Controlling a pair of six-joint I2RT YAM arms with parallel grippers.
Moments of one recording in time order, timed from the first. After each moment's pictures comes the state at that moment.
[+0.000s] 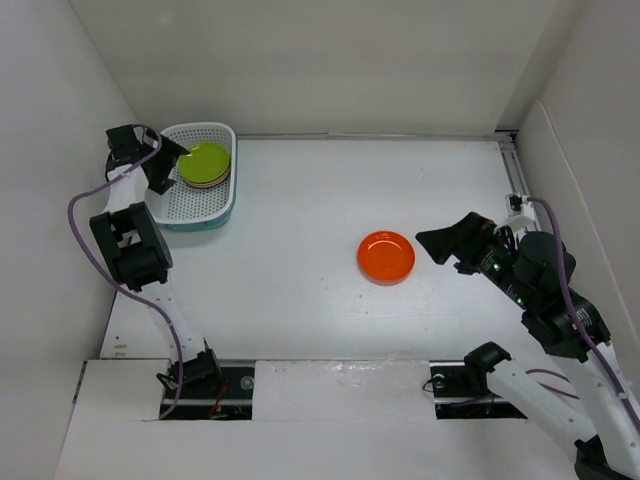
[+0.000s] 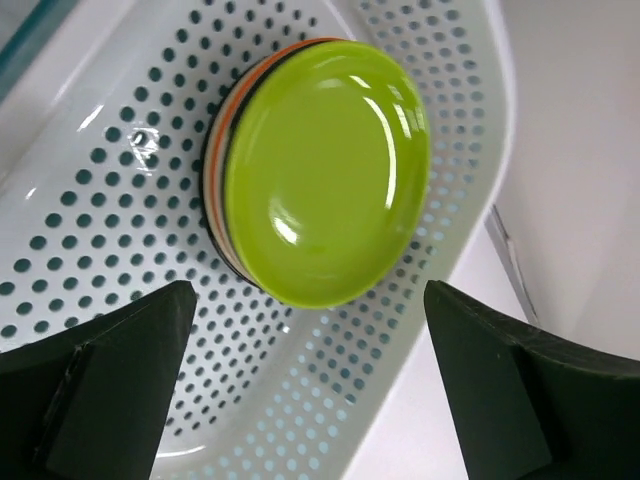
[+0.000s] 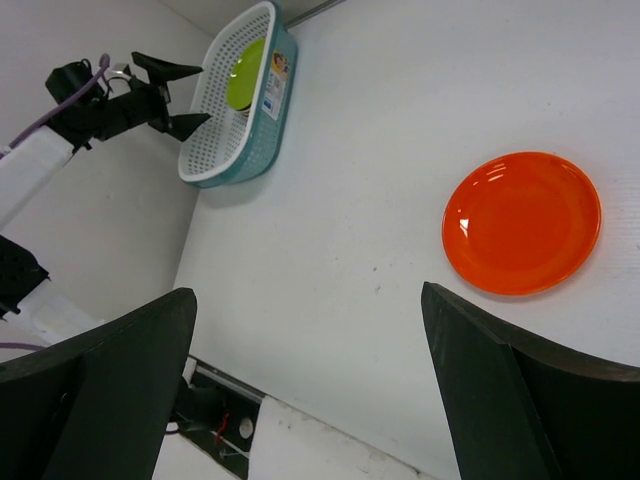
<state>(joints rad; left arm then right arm) 0.36 2.10 1.74 -0.38 0.32 -0.78 0.48 0.59 1.00 -0.62 -0.02 0.74</state>
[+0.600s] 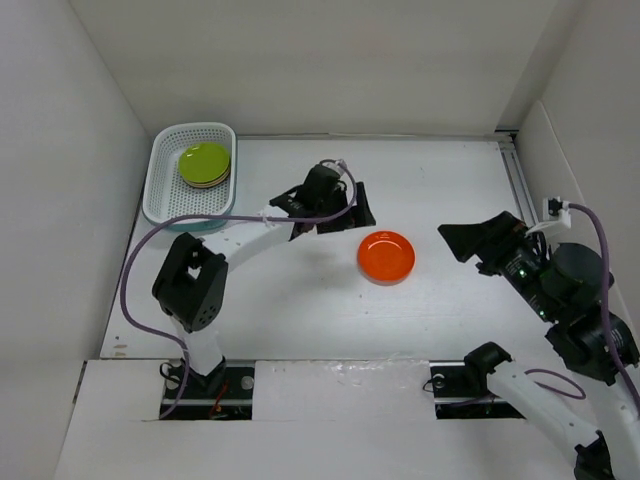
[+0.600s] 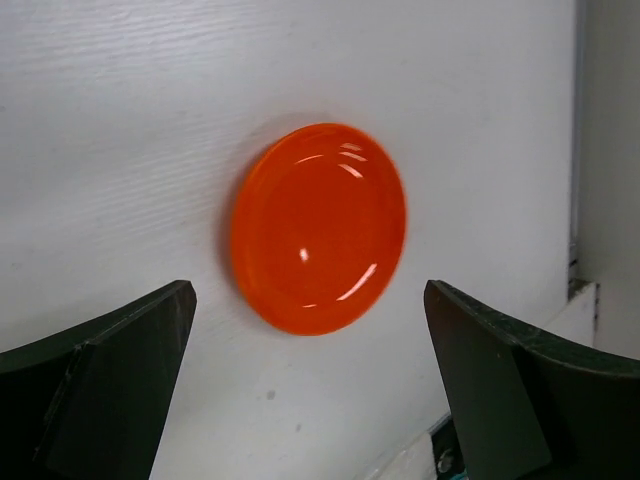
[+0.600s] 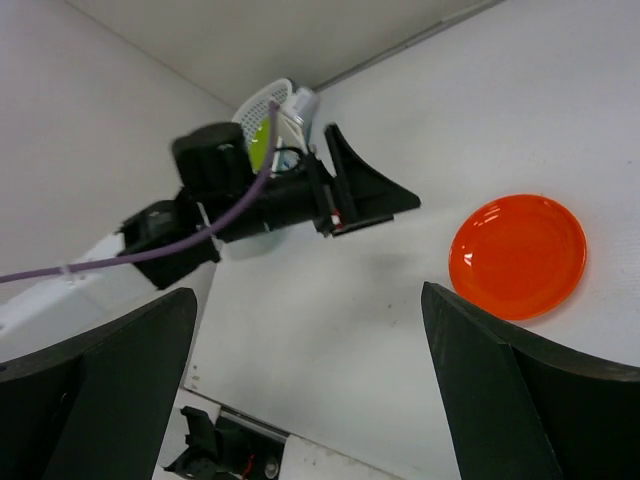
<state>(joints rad) -0.68 1.75 1.35 -0.25 0.18 -0.72 0.48 0.55 1.11 -0.69 0.09 0.78</state>
